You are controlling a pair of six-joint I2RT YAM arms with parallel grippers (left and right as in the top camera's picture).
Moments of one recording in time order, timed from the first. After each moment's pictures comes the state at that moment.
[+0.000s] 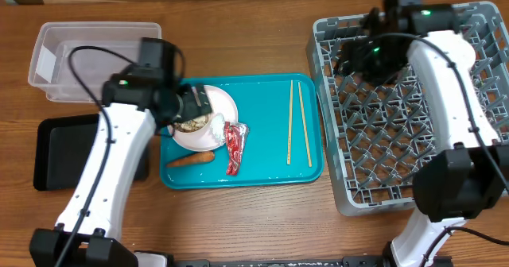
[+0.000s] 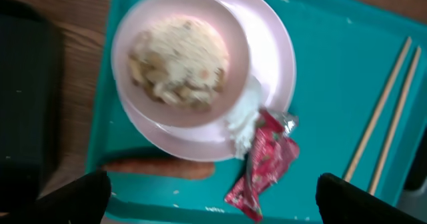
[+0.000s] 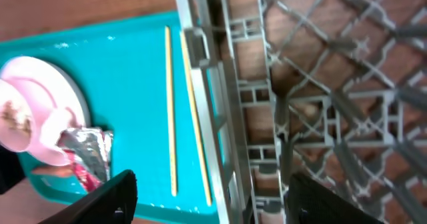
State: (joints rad) left arm -0.17 1.54 1.36 -1.06 0.04 -0.47; right arm 0.09 1.94 1.91 -1.34 -0.27 0.20
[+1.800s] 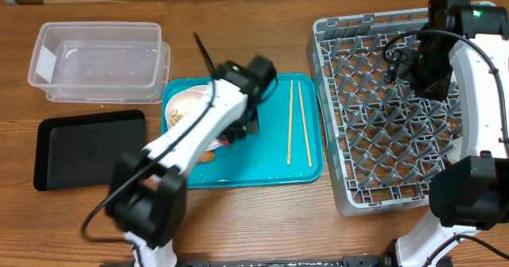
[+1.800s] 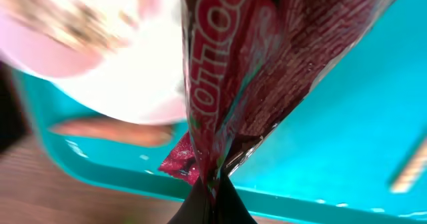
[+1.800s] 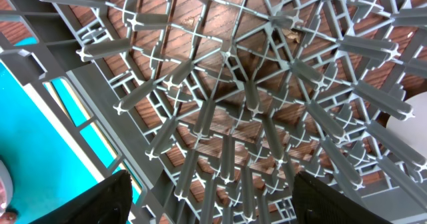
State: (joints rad) left arm -0.52 1.90 1.59 -1.29 -0.17 -0.65; right arm -0.10 1.89 1.91 -1.49 -0.06 0.27
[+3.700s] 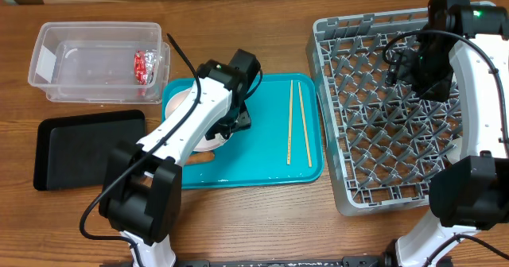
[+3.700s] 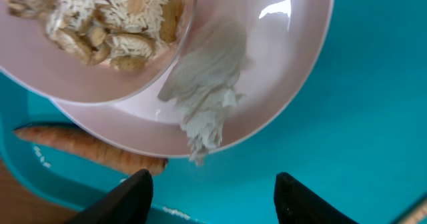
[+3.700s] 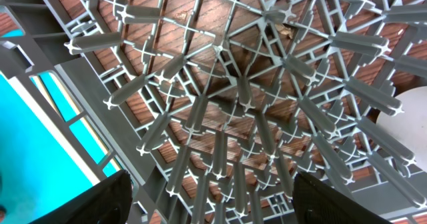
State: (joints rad) left arm -0.46 1.92 1.48 -1.14 -0.14 -0.81; right arm -0.10 1.89 1.91 -1.51 -0.05 0.26
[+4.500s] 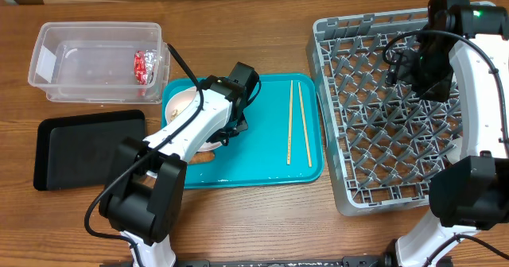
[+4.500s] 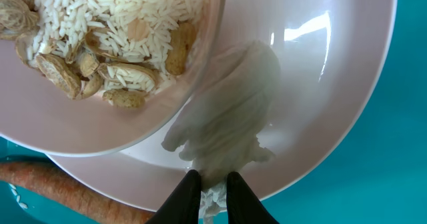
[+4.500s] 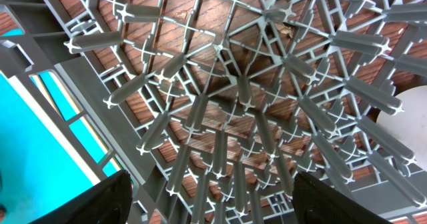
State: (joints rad) left arm -0.46 1.92 1.34 -0.96 -0.22 -0.83; right arm -0.10 1.89 1.91 -1.51 -0.05 0.26
